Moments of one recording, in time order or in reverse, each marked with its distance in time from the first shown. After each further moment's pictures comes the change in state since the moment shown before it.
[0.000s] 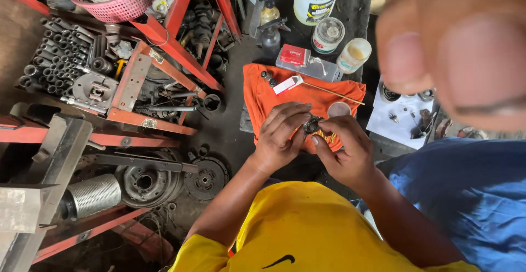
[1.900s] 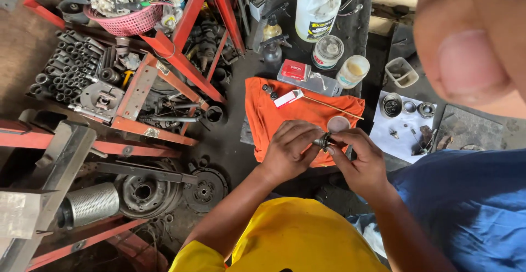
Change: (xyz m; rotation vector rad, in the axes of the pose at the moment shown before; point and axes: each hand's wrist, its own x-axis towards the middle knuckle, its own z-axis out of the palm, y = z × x) left_hand -0.012 0.000 0.021 0.073 -0.069 0.009; right_hand -0.029 0.037 -0.026 0.112 -0.081 0.190
